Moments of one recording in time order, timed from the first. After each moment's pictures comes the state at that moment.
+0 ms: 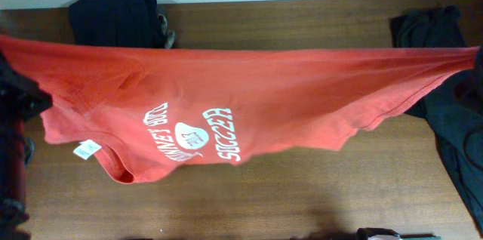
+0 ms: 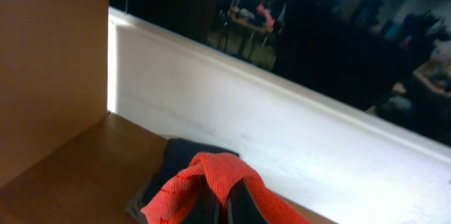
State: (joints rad) left arm 0.02 1.16 2.09 -1.08 -0.29 -0.34; right arm -0.09 1.27 2.28 -1.46 0.17 0.36
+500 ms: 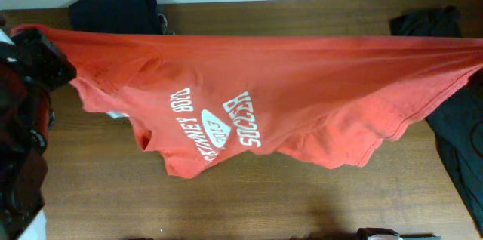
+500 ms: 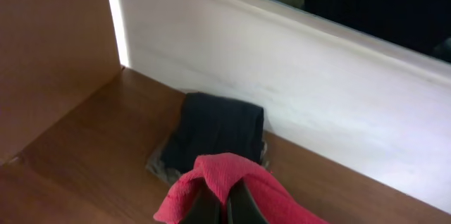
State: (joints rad) left arm 0.01 1.29 2.09 -1.17 -0.31 -0.33; right arm -0.09 1.31 2.29 -1.41 0.32 0.36
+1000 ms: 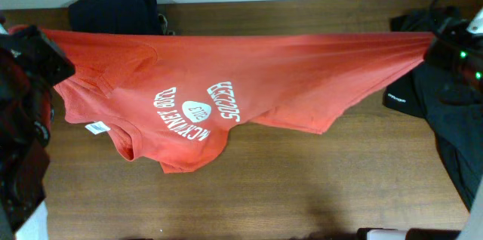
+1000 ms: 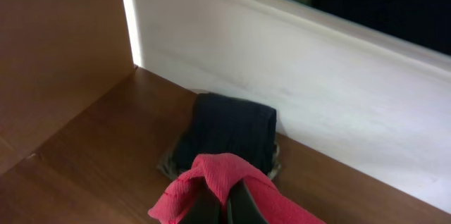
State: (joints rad) left arm 0.01 1.32 2.09 -1.17 -0.35 -0.33; right arm -0.08 1.53 2.29 -1.51 0.17 0.28
